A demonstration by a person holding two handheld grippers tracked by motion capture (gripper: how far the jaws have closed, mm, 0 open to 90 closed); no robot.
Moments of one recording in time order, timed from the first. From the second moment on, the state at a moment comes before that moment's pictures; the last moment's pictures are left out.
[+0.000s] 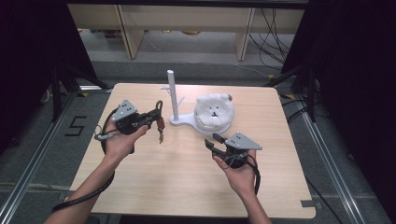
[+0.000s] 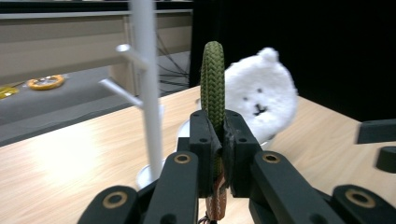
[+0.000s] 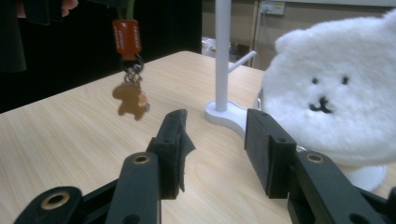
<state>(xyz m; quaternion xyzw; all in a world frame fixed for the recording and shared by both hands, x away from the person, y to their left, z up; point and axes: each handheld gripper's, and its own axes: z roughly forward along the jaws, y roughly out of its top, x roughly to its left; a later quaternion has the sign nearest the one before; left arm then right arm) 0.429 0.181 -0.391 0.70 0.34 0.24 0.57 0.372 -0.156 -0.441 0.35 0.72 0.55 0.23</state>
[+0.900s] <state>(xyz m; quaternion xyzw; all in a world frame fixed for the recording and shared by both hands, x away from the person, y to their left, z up) 0.477 0.189 -0.400 0.69 0.39 0.30 0.53 0.356 -0.176 -0.456 0.37 0.72 0.55 0.22</state>
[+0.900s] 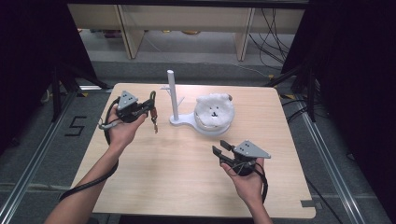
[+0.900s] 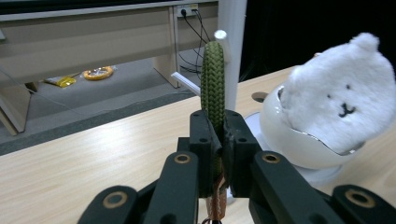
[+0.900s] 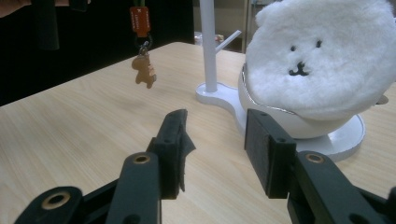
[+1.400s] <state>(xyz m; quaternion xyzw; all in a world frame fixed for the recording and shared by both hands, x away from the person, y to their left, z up) 0.496 0.173 -0.395 0.69 0.39 0.31 0.52 0.356 -0.180 -0.458 0.37 0.72 0.55 0.22</state>
